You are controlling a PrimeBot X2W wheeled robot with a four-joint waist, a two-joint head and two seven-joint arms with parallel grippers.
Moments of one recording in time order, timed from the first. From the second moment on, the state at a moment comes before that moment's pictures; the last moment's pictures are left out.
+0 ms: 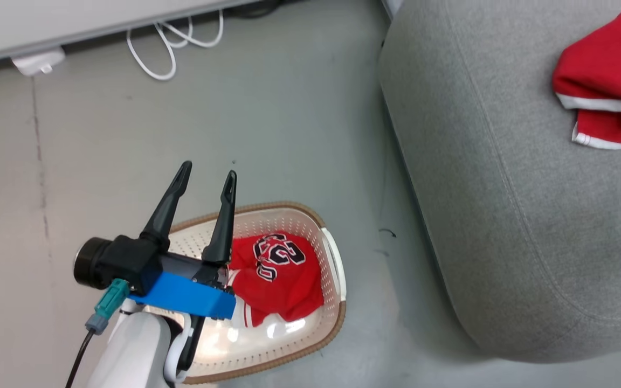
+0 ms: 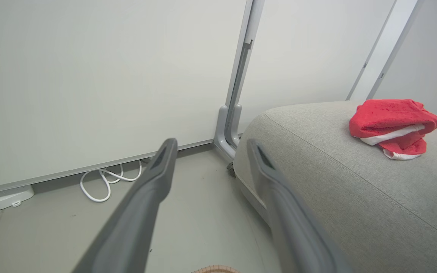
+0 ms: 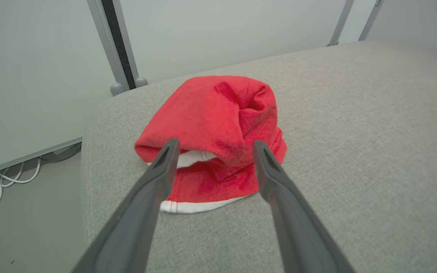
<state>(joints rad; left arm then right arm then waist) -0.29 0.15 -0.30 0.20 -0.27 -0.12 -0.26 -0.64 -0.27 -0.39 0.67 0.15 0.13 -0.08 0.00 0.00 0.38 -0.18</state>
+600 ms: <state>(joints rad) -0.15 0.09 -0.17 0.30 -0.28 -0.12 -0.26 -0.21 -0.08 -0.26 0.17 0.10 0.13 -0.01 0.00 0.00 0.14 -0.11</state>
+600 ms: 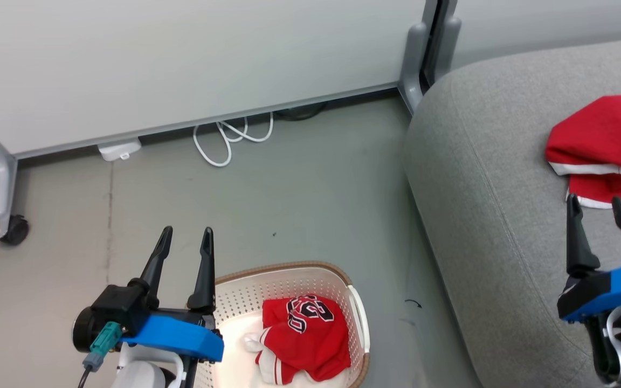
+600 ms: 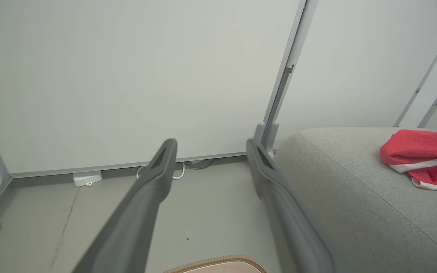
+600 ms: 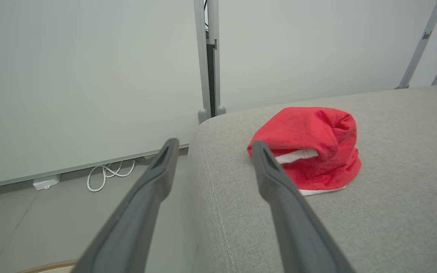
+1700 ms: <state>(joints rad) -0.08 0.06 -0.05 0.44 -0.24 -0.12 -0.26 0.02 -0.05 -0.08 0.09 0.11 0.13 -0.04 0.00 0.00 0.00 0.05</state>
